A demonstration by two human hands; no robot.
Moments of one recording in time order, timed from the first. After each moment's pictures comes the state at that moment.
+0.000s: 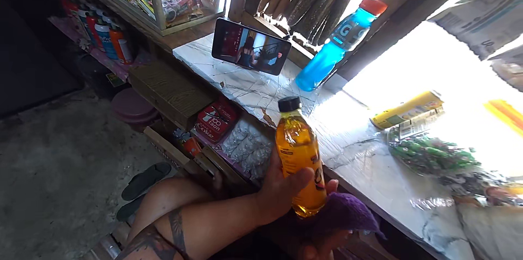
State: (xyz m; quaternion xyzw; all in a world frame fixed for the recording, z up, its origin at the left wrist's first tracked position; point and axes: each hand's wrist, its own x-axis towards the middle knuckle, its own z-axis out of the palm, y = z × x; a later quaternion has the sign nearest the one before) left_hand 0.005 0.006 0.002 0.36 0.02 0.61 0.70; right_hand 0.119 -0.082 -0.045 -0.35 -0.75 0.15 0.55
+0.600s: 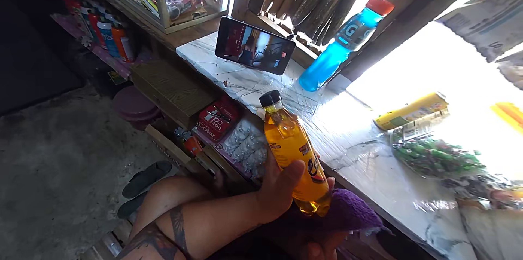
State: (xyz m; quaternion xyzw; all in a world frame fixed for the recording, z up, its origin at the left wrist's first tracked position) left_hand 0.004 0.011 -0.004 0.33 0.04 0.63 0.70; right_hand 0.120 -0.078 -0.050 -0.32 -0.74 0.19 0.56
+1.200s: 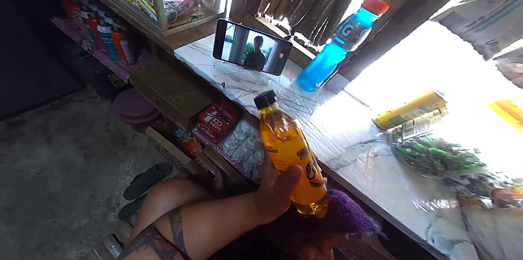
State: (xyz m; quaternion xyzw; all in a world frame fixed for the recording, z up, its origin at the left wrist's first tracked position) left_hand 0.002 0.011 -0.007 0.36 0.02 0.65 0.67; right_hand 0.119 -0.081 -0.056 -0.28 -0.74 0.24 0.57
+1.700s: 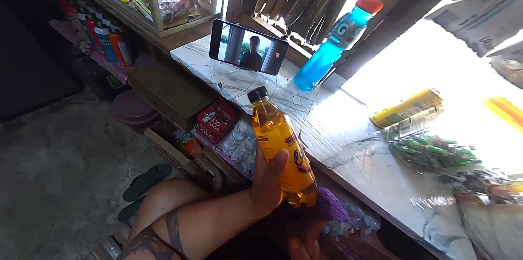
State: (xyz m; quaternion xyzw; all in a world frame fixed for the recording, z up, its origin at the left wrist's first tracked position) left_hand 0.000 0.021 -0.002 0.28 0.05 0.63 0.72; right_hand 0.116 -0.077 -0.071 -0.29 -0.75 0.24 0.54
